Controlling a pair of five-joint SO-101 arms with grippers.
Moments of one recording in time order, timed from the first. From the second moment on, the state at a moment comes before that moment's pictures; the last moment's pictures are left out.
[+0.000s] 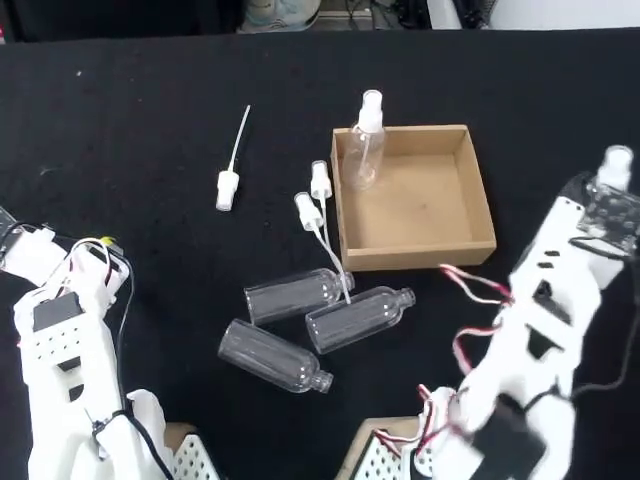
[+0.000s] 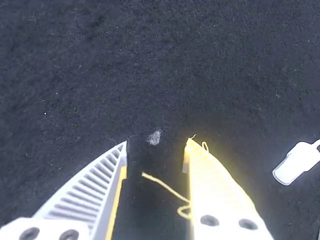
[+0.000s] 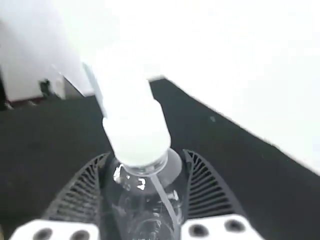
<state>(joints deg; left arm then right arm) -29.2 -48.2 67.6 38.5 28.4 36.9 -26.3 68.4 -26.9 8.4</state>
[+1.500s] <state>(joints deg) -29.2 -48.2 67.6 36.9 28.4 8.0 -0.9 52.2 -25.9 -4.2</state>
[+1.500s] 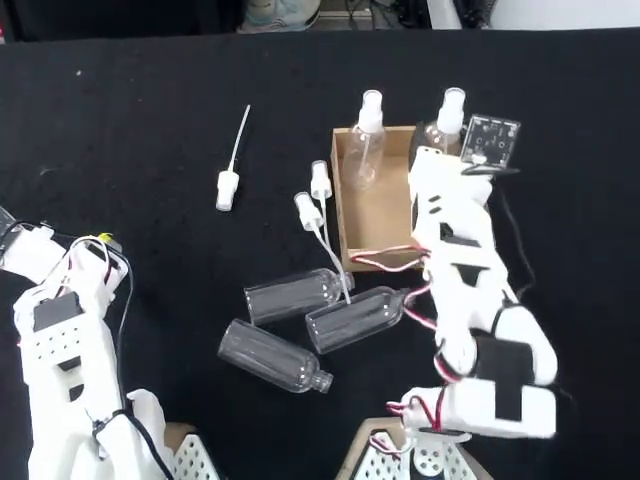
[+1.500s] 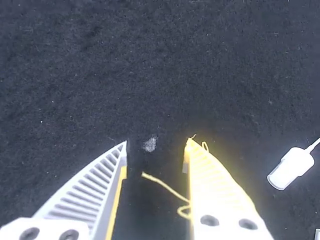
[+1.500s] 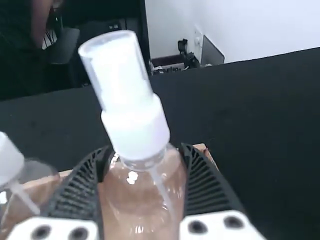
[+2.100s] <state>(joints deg) -29.2 -48.2 67.6 36.9 28.4 3.3 8.8 44.4 -25.9 -4.2</state>
